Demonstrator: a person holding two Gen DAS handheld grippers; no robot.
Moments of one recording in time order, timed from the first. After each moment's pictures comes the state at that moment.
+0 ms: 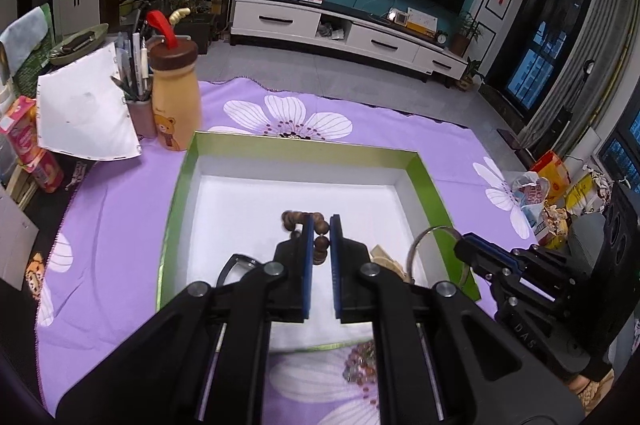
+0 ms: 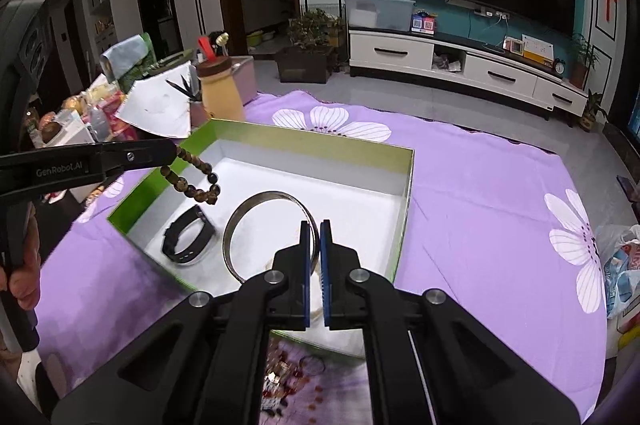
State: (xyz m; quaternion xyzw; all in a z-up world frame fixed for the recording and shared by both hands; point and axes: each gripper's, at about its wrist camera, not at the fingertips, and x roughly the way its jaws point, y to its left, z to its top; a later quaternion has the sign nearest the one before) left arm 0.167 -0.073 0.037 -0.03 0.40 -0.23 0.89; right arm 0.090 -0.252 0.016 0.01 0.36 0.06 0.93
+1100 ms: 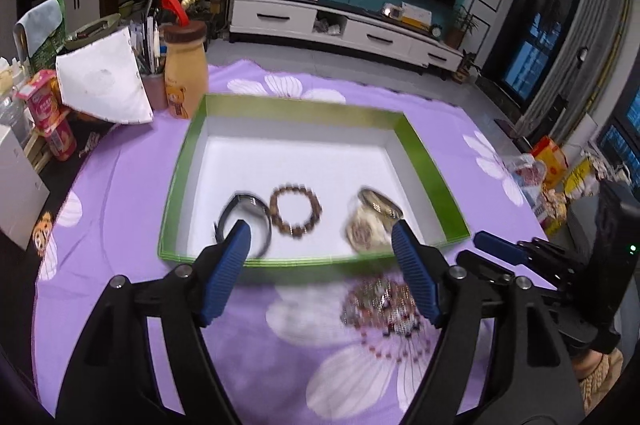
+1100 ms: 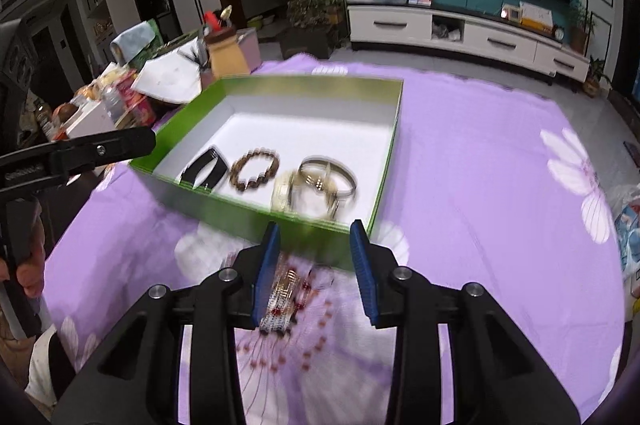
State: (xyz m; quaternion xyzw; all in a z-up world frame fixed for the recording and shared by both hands) left arm 0.096 -0.053 0.024 -0.02 0.40 -0.24 0.89; right arm 0.019 -0.265 -0.009 0.05 0.40 0.08 0.91
